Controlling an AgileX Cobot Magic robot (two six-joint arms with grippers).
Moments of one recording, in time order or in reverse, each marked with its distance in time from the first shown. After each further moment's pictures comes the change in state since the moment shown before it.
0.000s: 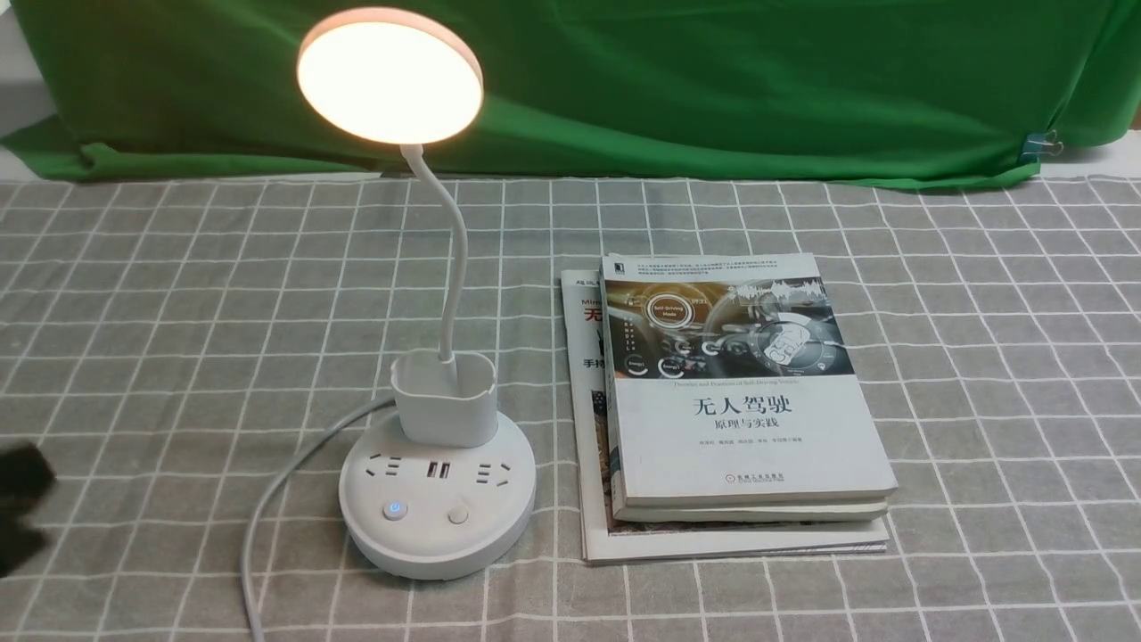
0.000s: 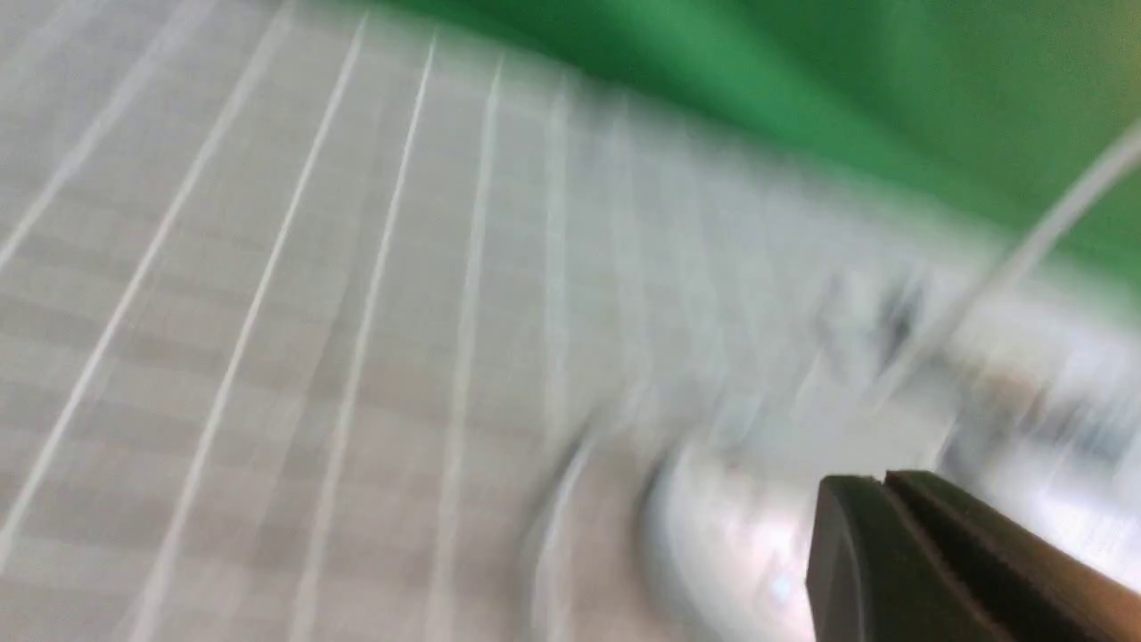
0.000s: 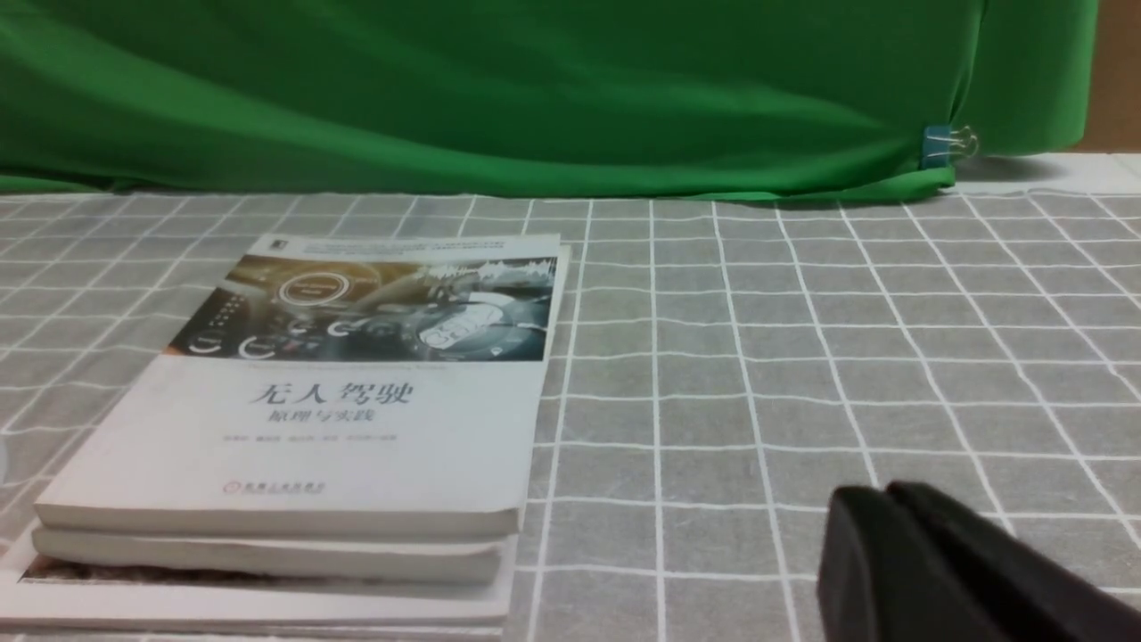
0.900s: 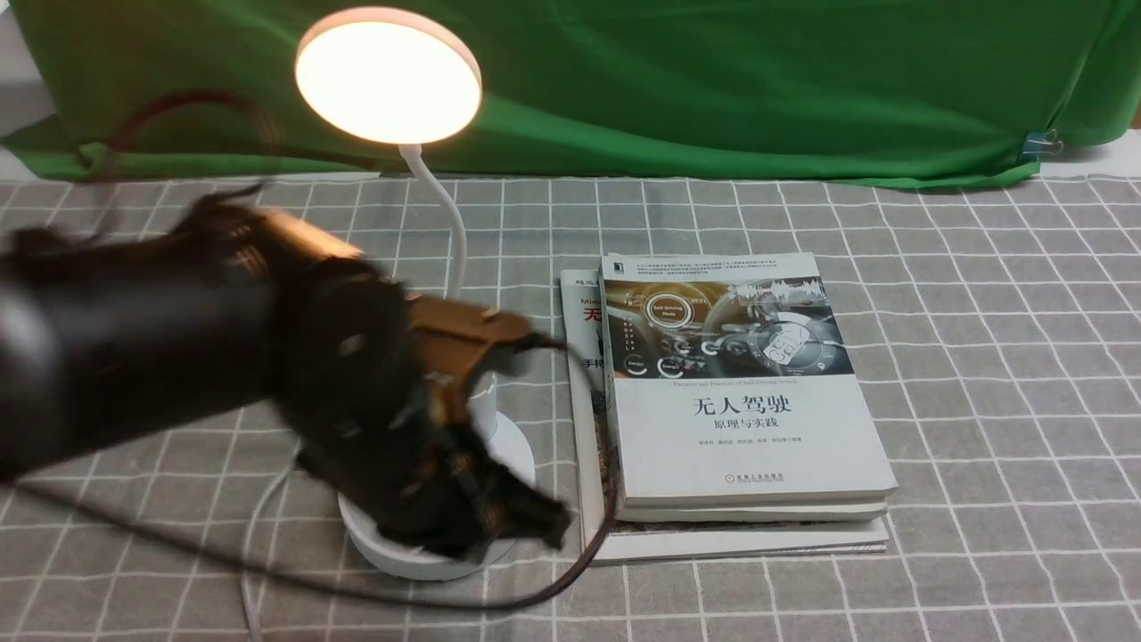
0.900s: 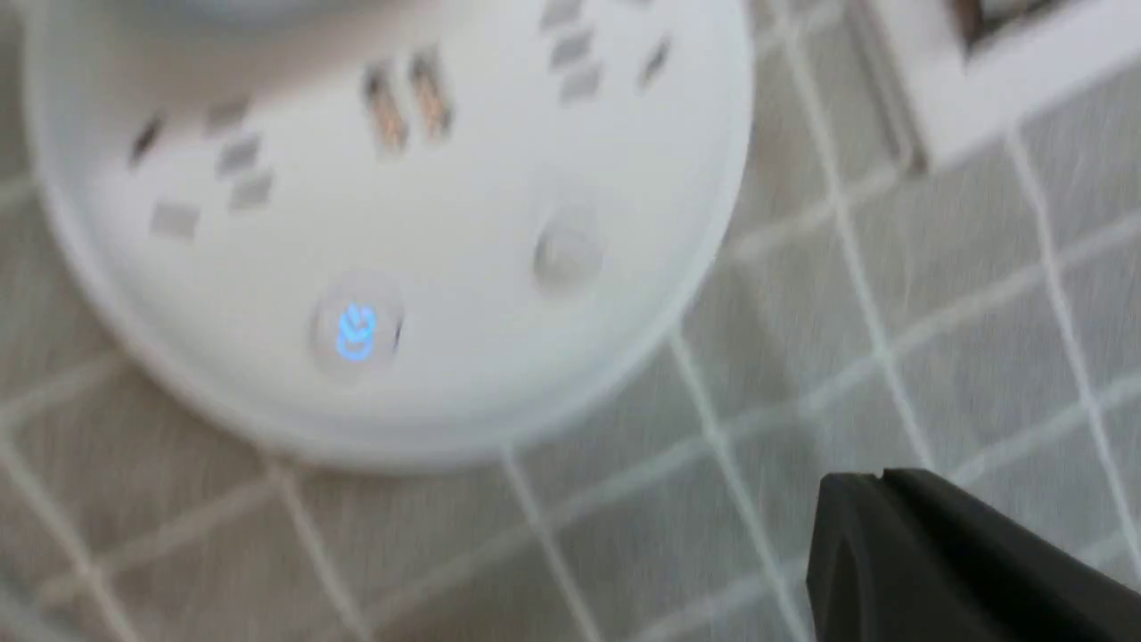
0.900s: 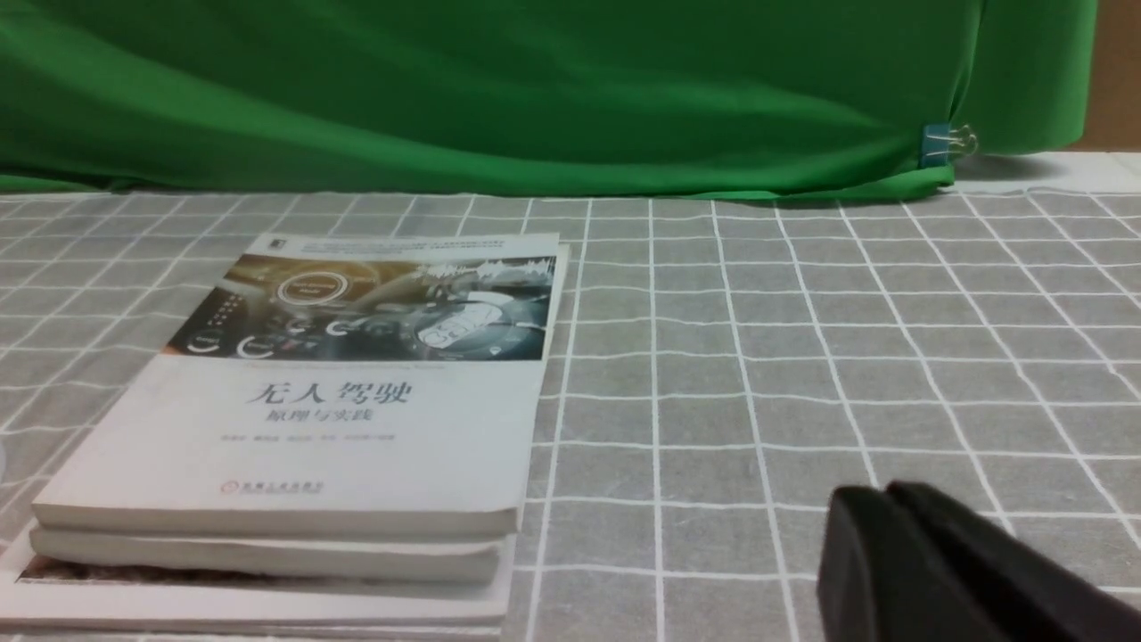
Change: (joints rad) right arm 0.000 0.000 0.000 0.000 0.000 0.000; left arm -0.659 1.086 -0.556 0.161 0.199 -0.115
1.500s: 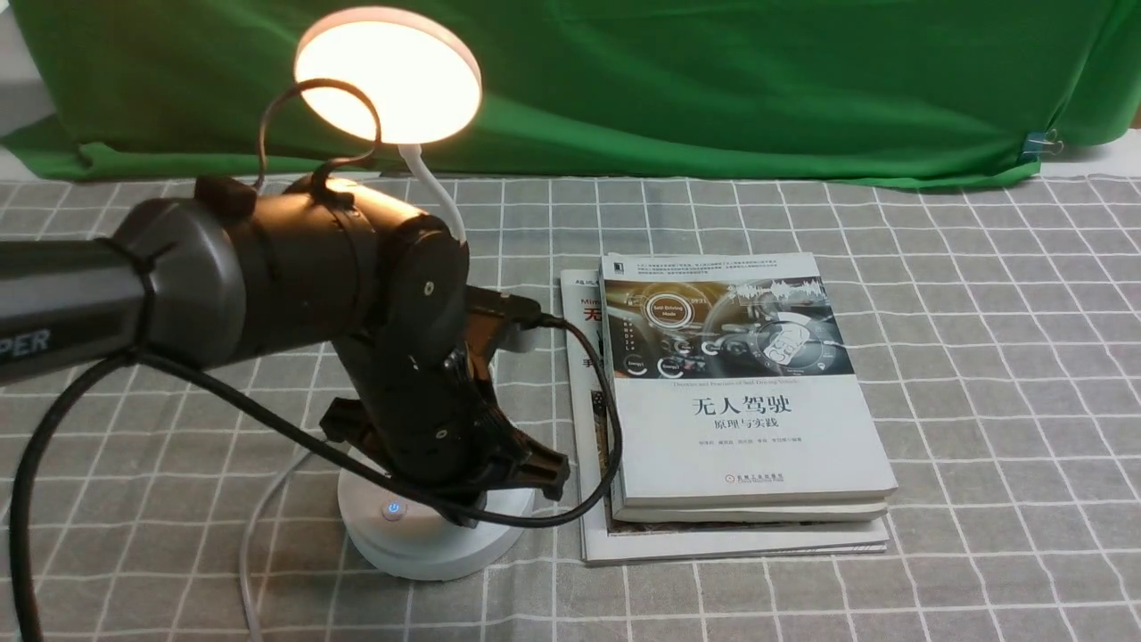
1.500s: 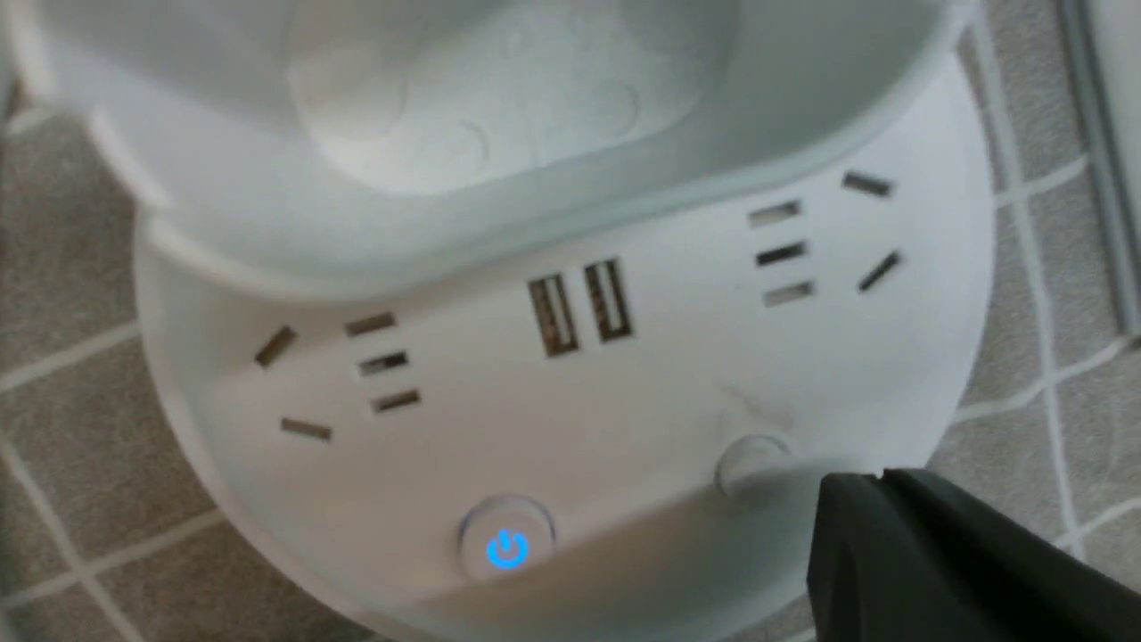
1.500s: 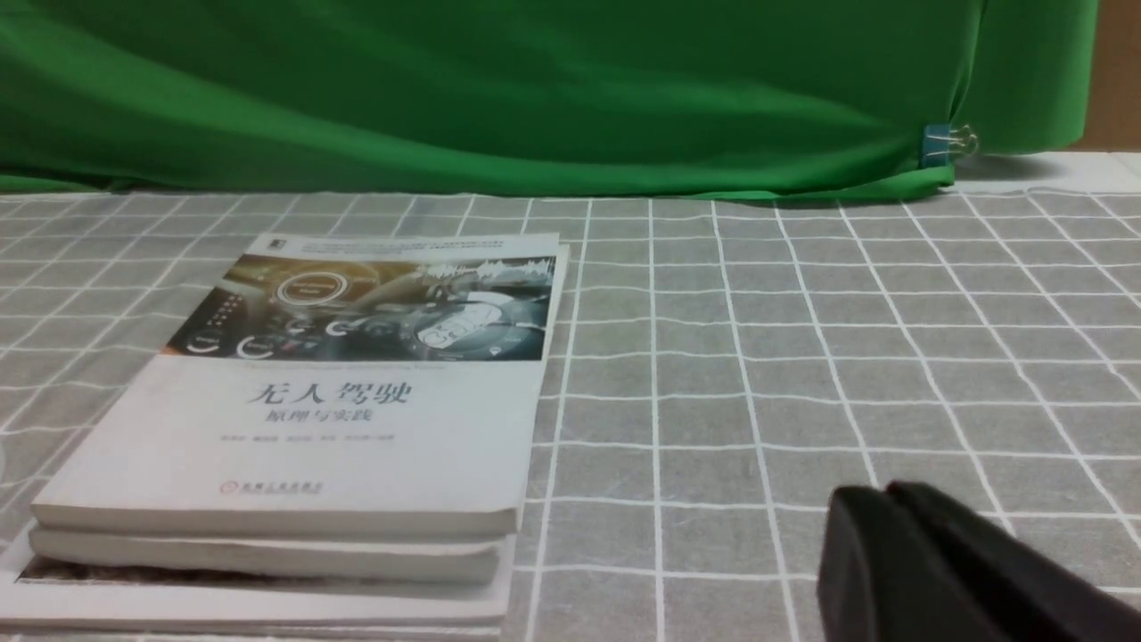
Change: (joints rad) right arm 0.000 0.000 0.000 0.000 0.000 0.000; left arm 0.083 0.176 -0.116 0.021 0.037 0.032
